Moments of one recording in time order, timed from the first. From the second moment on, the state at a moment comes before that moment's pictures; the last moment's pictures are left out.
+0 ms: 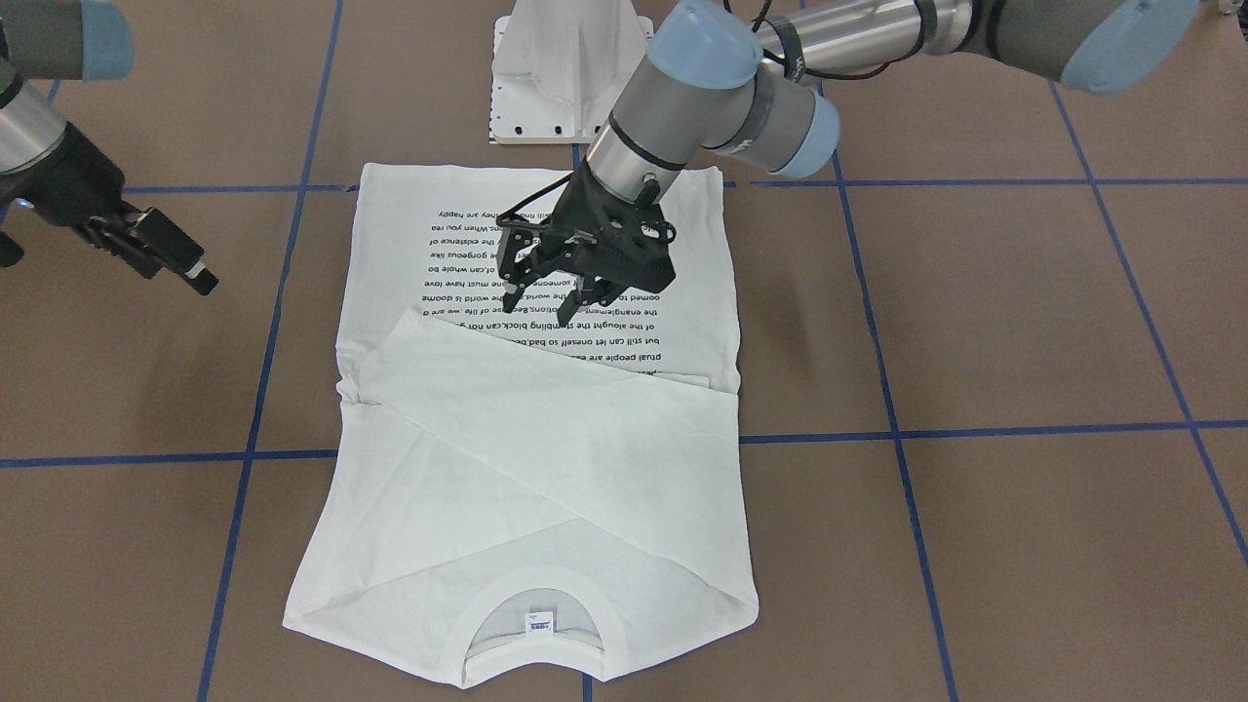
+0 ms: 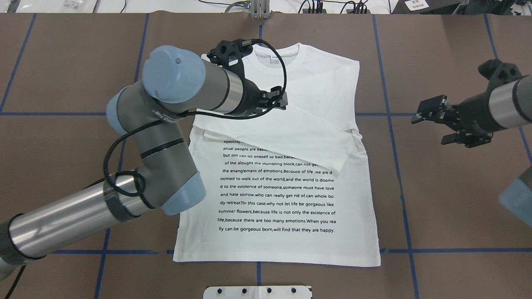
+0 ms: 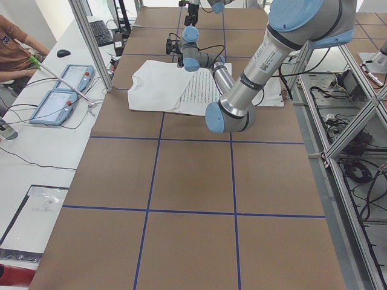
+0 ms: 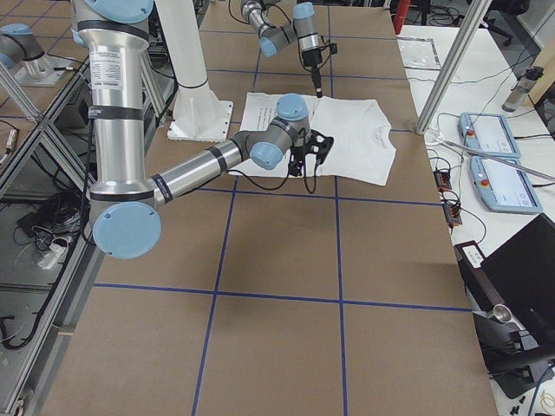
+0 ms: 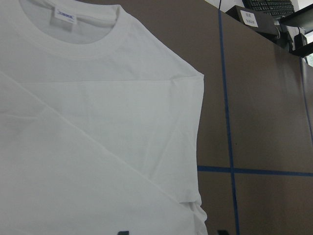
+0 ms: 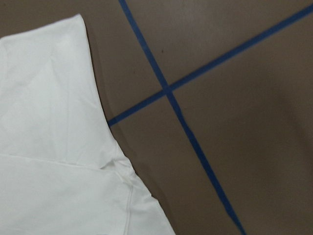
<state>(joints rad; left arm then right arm) -0.61 -2.31 -1.66 -2.05 -1.86 -1.38 0.85 -1.58 2.05 -1.11 2.09 1.61</state>
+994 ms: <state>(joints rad) -0.61 -2.13 -1.91 -1.90 -1.88 -1.35 0.12 -1.70 2.18 -1.19 1.49 2.28</state>
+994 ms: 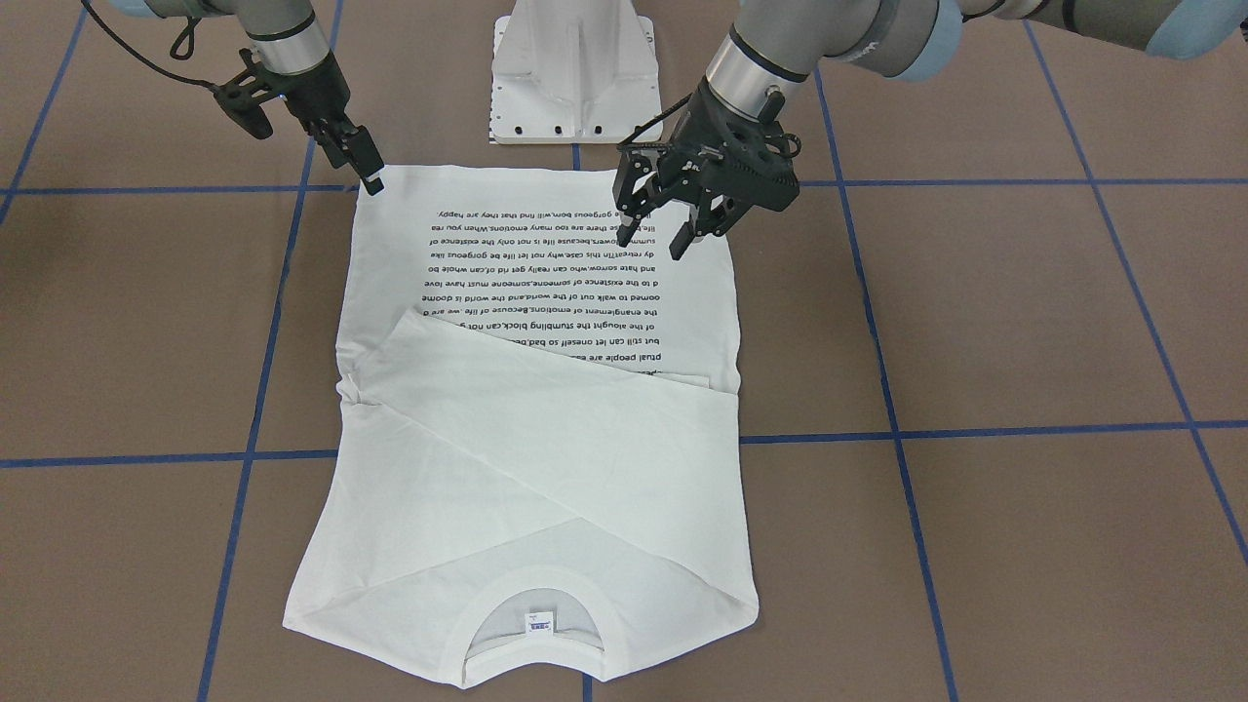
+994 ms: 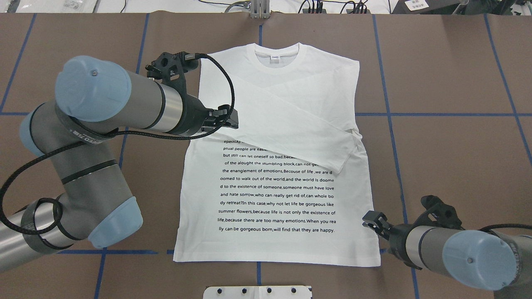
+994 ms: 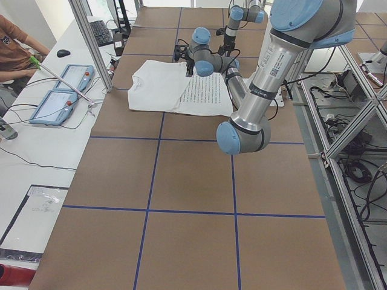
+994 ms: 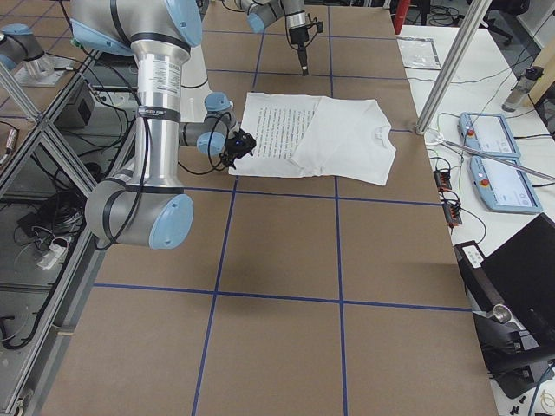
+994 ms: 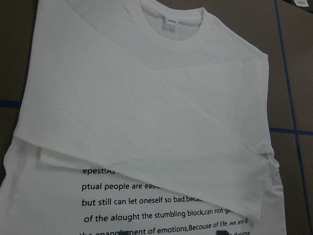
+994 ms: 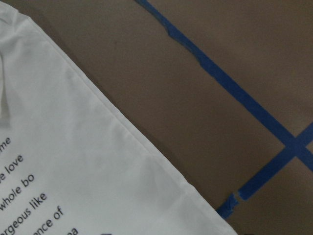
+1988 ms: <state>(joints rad) -0.61 -2.11 -1.91 -1.90 -1.88 -1.37 0.05 -1.67 2.12 -1.20 1.49 2.28</state>
